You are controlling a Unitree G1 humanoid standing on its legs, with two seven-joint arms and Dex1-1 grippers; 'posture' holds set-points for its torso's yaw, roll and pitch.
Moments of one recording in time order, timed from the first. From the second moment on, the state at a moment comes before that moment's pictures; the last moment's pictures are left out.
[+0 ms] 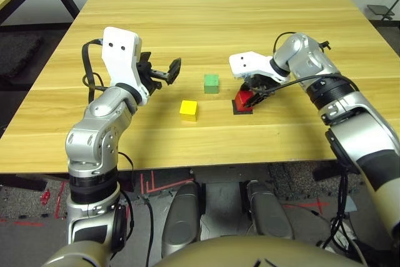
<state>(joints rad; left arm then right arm) -0.35 0.40 0.21 -0.45 -0.37 0.88 -0.20 -1.10 -0.34 0.46 0.73 -0.33 0.20 1.55</state>
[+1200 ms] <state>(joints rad) -0.62 0.65 -0.13 -0.22 -0.36 0.82 -0.67 -1.04 -0.83 0.24 0.71 0.23 0.33 1.61</state>
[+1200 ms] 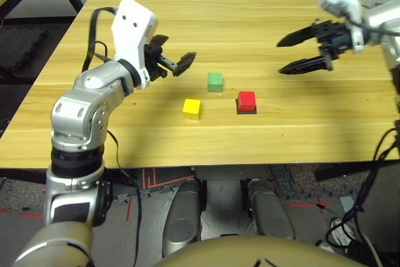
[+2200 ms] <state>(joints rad) -1.11 0.41 -0.43 1.00 0.08 0.02 -1.21 -0.57 -0.88 -0.03 0.13 0.39 0.71 1.33</state>
